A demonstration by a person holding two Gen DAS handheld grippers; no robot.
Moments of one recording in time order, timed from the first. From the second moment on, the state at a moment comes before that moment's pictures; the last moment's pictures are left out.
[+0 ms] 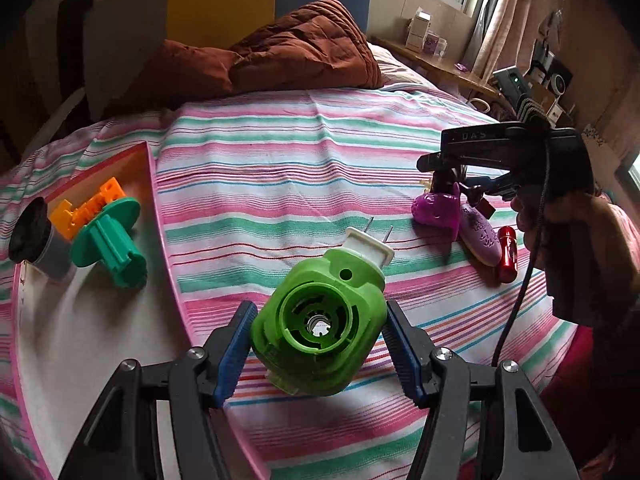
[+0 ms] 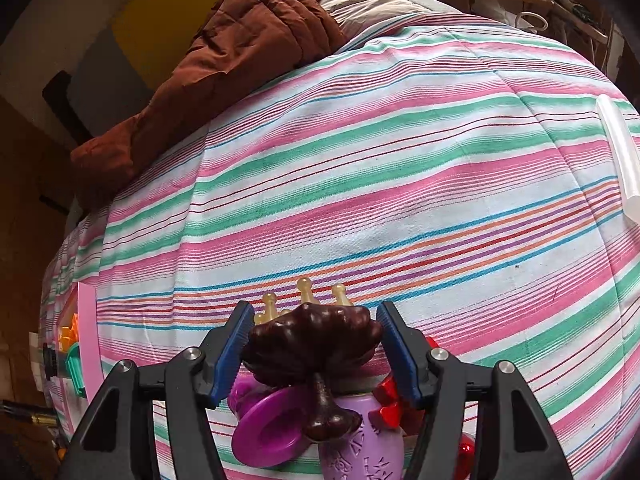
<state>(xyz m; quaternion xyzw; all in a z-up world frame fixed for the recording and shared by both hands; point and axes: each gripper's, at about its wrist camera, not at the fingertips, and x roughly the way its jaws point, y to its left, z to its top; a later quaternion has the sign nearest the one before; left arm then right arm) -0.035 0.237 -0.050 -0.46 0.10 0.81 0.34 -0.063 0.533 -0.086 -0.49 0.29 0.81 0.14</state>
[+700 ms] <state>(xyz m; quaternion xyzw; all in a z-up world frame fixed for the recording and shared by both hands) -0.104 0.068 -0.060 -0.49 0.01 0.86 0.14 -0.071 0.515 -0.083 -0.50 0.24 0.82 0.15</state>
